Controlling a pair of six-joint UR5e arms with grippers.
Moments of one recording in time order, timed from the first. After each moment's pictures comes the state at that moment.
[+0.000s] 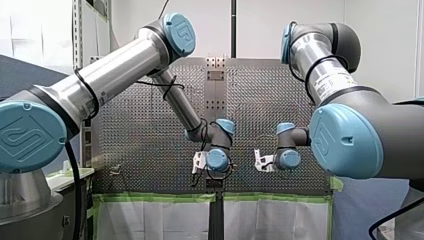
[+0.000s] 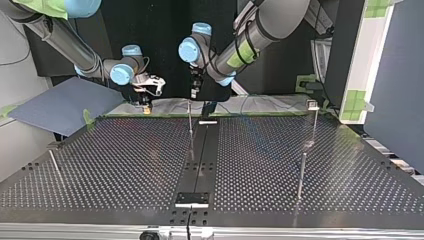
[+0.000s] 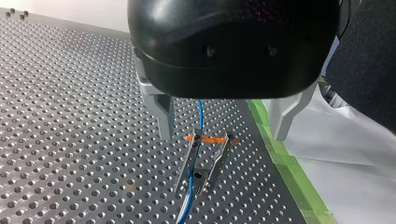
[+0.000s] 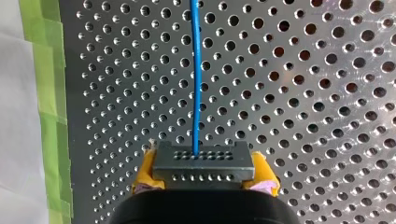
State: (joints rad) left arm -0.74 -2.47 -1.52 -2.61 -2.08 -1.61; right arm 1.87 -0.68 1.59 -0.63 1.45 1.46
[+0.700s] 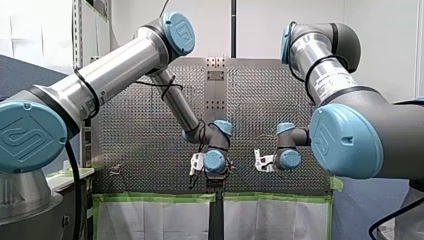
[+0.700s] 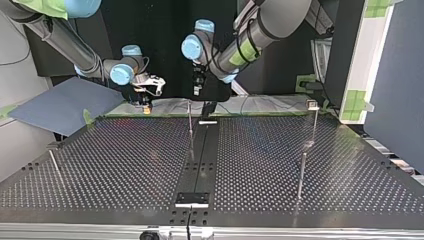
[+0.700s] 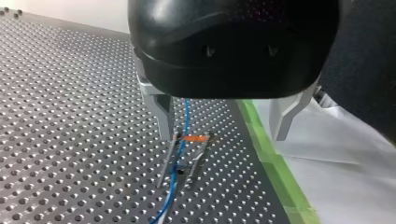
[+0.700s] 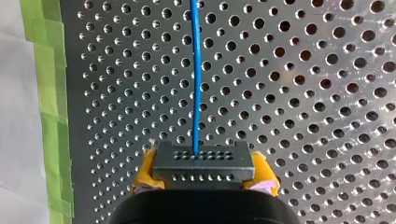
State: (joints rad) left arm -0.73 -2.46 -1.56 -2.59 -2.08 -1.61; right arm 1.87 -0.68 1.59 -0.62 1.45 1.46
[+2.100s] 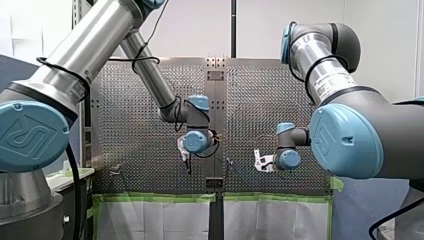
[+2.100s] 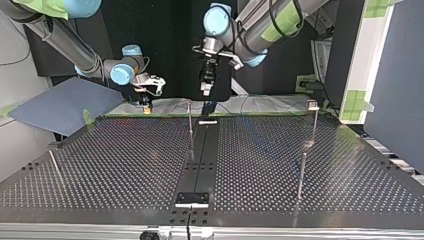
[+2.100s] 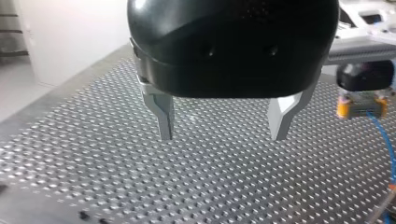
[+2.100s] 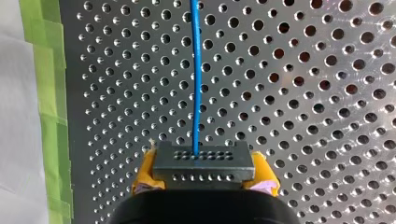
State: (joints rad) left arm -0.70 -2.11 -1.93 -2.24 -2.04 -1.88; right arm 1.88 -0.68 1.59 -0.63 1.45 1.46
